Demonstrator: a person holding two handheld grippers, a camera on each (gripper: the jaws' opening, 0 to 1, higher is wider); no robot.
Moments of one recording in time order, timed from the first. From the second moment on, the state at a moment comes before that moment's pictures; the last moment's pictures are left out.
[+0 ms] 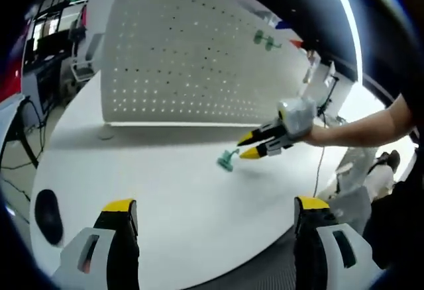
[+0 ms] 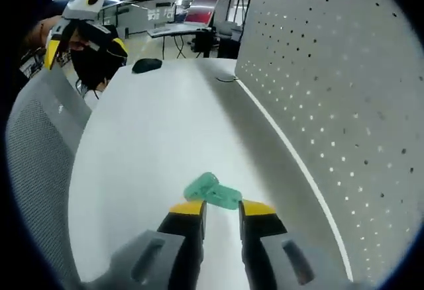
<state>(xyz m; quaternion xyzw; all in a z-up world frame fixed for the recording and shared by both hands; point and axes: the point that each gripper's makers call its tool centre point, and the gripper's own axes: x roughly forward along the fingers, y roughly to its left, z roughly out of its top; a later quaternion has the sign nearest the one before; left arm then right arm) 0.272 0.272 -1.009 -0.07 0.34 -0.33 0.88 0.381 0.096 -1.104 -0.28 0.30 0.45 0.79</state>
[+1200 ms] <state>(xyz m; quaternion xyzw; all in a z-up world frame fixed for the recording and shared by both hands) 0.281 0.267 -1.011 -0.08 0.34 -0.33 0.88 0.406 0.107 -1.088 -0.31 0.26 0.45 0.80</state>
